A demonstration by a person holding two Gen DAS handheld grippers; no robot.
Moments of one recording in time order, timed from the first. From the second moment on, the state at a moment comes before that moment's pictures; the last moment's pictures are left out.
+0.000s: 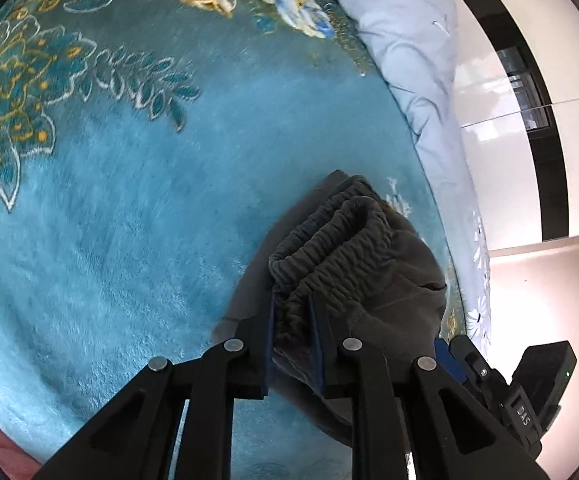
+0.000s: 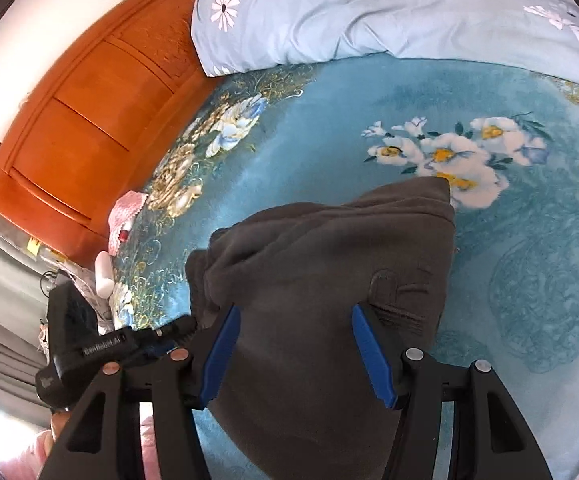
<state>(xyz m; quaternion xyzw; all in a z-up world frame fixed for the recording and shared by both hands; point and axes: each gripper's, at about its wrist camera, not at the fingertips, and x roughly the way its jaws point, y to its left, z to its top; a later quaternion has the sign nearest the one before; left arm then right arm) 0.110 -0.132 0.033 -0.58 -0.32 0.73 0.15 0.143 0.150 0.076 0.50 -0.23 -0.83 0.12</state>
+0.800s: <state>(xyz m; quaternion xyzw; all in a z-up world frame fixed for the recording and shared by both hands) 0.077 -0.055 0.055 -0.59 -0.14 0.76 0.23 0.199 0.141 0.069 0.52 -0.18 -0.82 0.16</state>
